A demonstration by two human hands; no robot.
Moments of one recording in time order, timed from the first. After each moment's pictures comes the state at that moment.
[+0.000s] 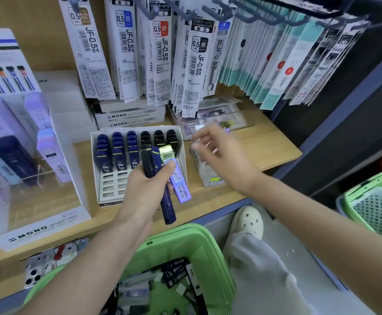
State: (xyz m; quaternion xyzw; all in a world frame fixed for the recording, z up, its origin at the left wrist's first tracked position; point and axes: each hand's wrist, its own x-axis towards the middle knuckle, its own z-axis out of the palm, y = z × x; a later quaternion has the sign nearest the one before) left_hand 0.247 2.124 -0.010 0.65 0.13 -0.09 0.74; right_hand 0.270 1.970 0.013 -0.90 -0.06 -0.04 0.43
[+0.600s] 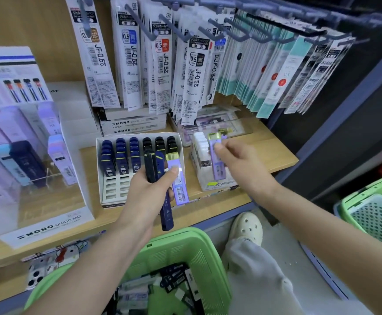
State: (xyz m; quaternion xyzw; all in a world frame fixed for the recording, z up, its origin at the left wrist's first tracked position) left_hand 0.236 2.124 -0.001 0.66 0.12 -0.09 0.74; right_hand 0.249 1.954 0.025 -0.86 0.03 -0.03 0.52
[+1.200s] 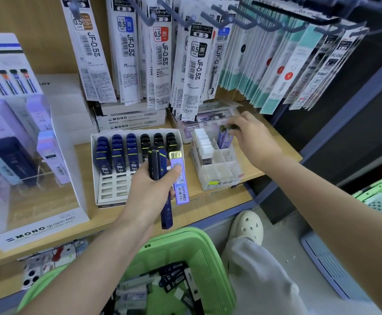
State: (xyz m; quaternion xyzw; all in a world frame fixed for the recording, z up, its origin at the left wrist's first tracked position) left_hand 0.245 2.120 -0.005 0.69 0.11 -0.10 0.71; right_hand 0.324 1.898 0.004 -0.98 -0.02 -0.11 0.13
